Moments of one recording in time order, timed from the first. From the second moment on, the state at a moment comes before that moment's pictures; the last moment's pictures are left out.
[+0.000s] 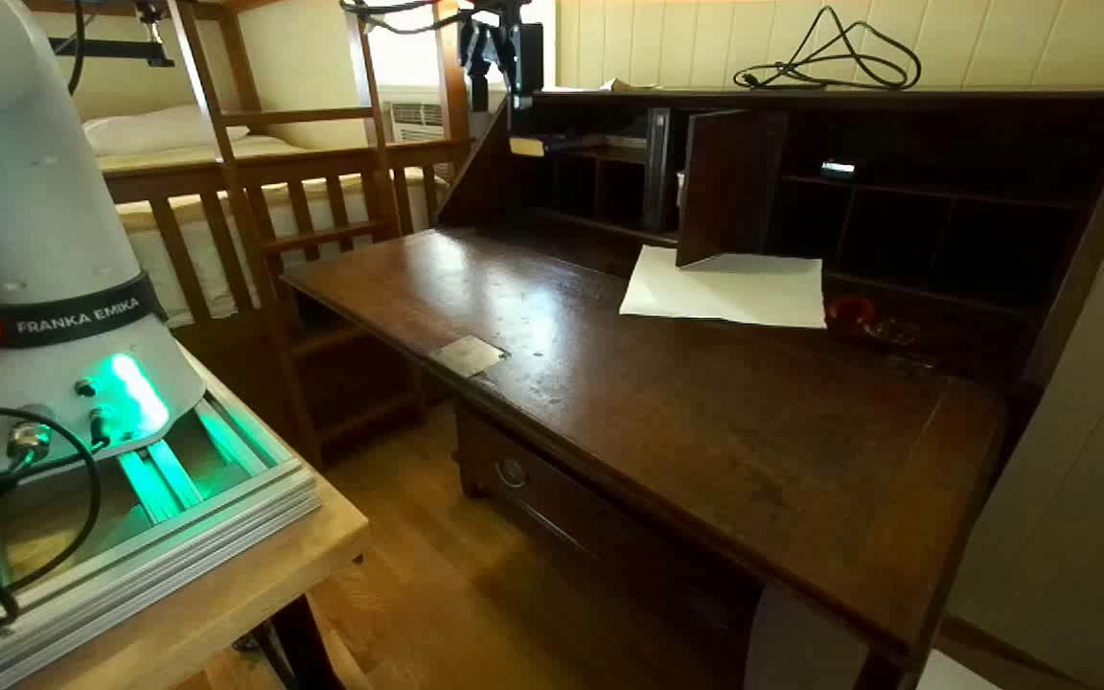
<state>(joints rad) -0.13 -0.34 -0.34 -2.44 0.07 2.12 -0.21</state>
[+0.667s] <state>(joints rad) -0.13 -0.33 -0.39 -2.40 0.12 2.33 -0.45</state>
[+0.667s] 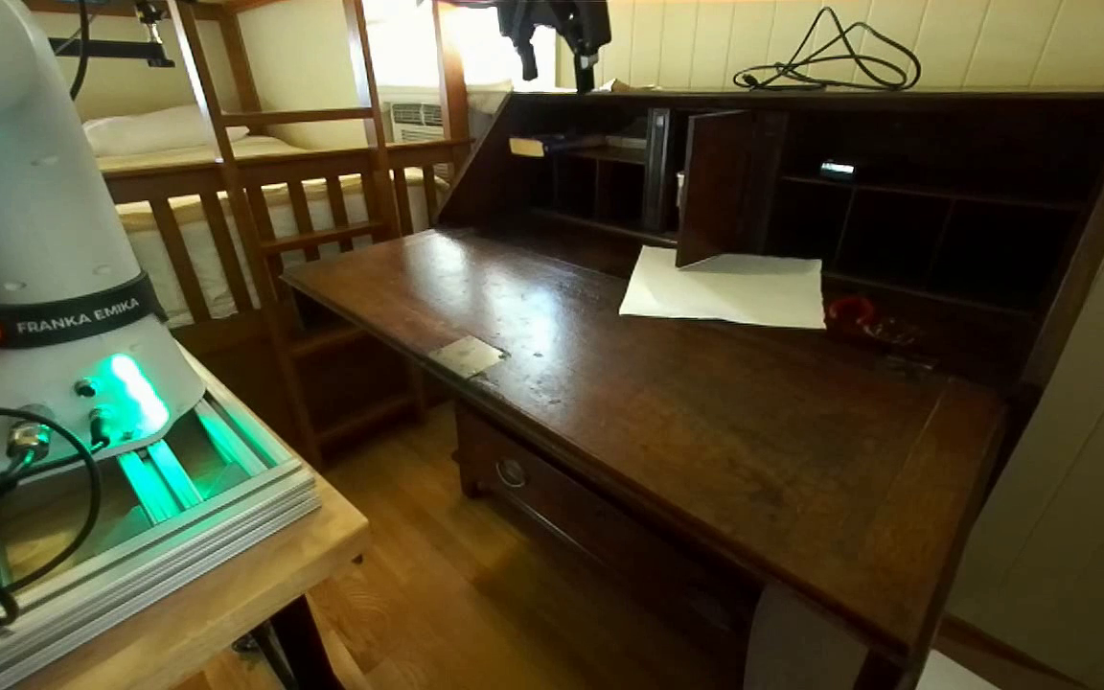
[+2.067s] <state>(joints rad) -0.15 0.02 -0.40 -2.01 0.67 2.34 -1.16</state>
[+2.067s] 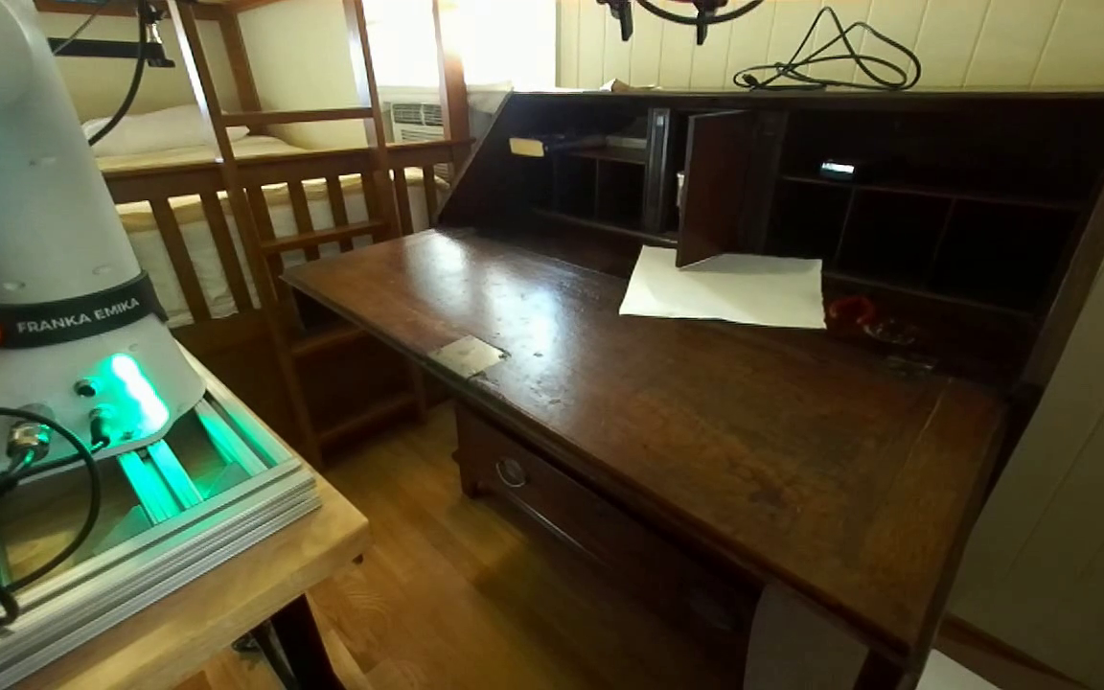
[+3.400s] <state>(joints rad) -0.38 0.43 -0.08 -1.55 0.82 2.02 -1.03</state>
